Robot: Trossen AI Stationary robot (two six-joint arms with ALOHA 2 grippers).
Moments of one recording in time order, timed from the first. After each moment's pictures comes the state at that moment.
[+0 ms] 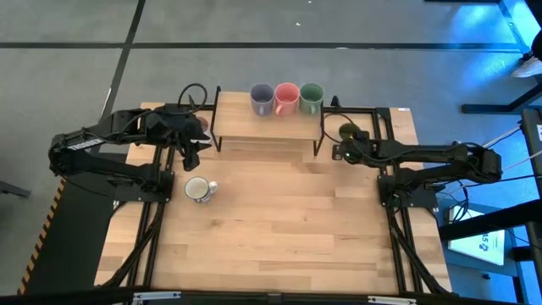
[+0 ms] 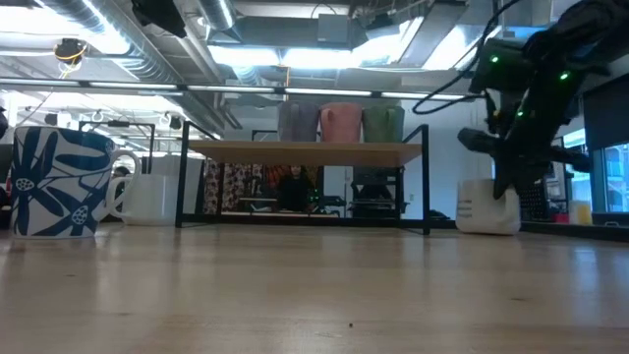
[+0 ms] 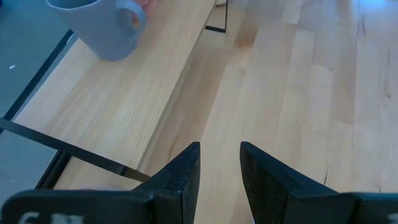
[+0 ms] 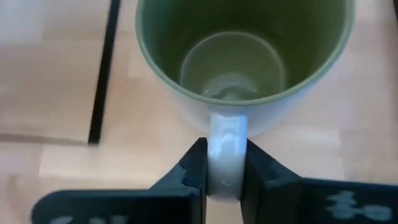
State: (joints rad) left arm 0.19 0.92 1.21 -1.05 -0.14 -0.07; right arm -0.31 1.08 0.51 -0.60 0.43 1.19
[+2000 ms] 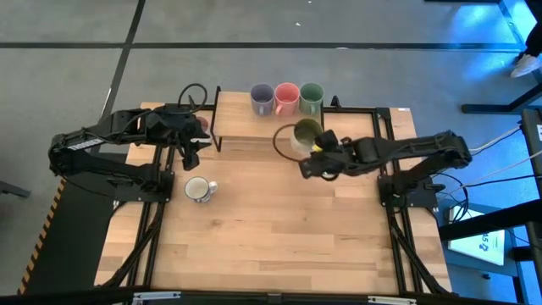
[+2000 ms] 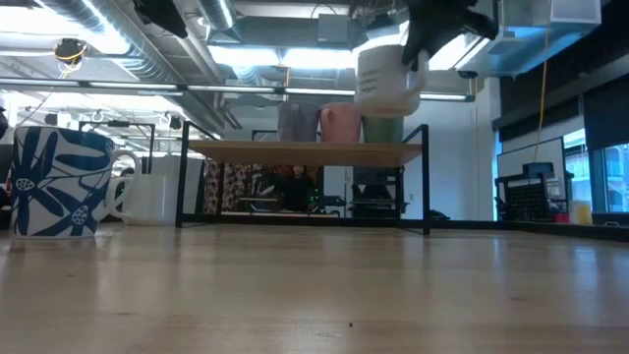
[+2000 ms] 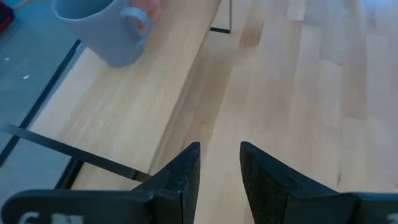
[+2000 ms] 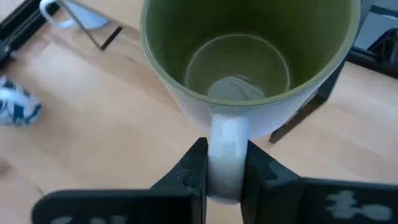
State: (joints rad) left arm 0.19 0.92 1.21 -1.04 -0.17 -0.02; right arm 0.13 1.48 1.45 -1.07 0.58 1.06
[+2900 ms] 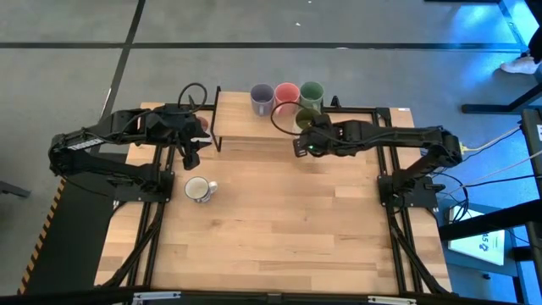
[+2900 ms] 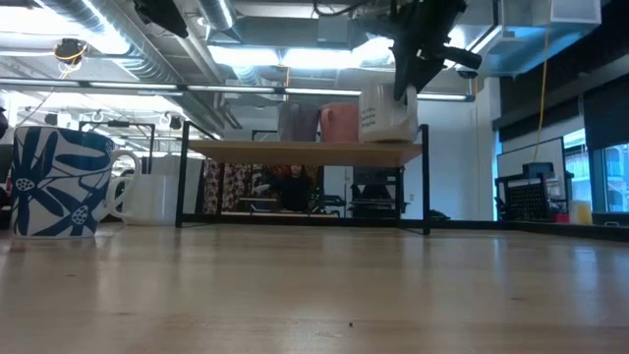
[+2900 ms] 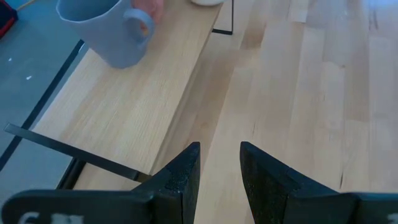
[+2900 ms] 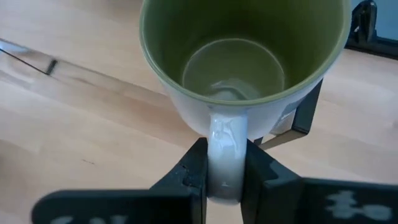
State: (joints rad) left arm 0.19 0.92 1.21 -1.04 -0.17 -0.02; right arm -0.09 1.55 1.45 -1.05 0.49 1.08
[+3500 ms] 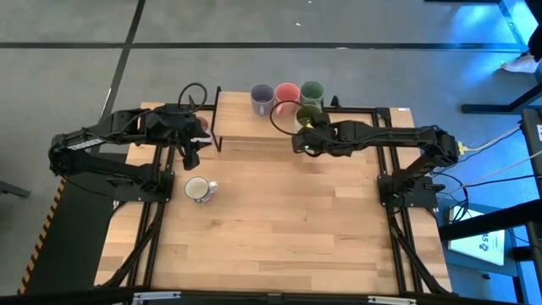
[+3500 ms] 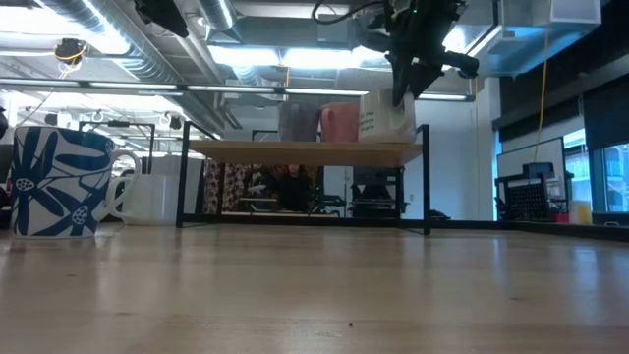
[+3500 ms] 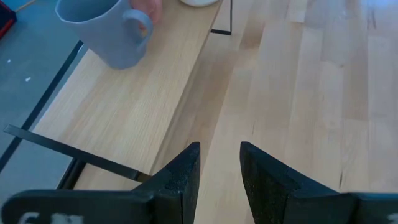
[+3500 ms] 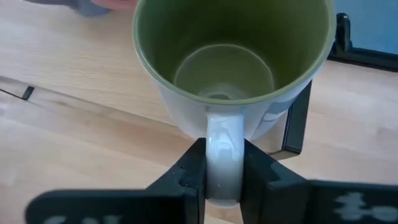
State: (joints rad) left arm 0.19 0.92 1.21 -1.04 -0.17 -0.01; right arm -0.10 1.59 1.45 -1.05 0.57 1.12
